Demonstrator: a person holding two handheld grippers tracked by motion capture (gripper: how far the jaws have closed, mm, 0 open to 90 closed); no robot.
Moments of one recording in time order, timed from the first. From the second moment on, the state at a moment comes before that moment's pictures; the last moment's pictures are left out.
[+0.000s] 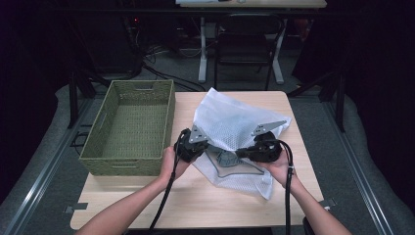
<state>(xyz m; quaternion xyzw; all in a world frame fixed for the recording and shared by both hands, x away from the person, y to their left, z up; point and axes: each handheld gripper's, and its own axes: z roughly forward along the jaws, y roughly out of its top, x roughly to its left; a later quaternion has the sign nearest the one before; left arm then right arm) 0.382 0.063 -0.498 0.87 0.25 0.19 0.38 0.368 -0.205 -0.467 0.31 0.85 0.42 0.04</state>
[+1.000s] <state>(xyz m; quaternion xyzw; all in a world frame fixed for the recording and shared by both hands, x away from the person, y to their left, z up) 0.379 0.064 -0.518 0.88 0.21 0.20 0.38 0.360 -0.202 -0.472 0.31 0.86 0.41 0.03</state>
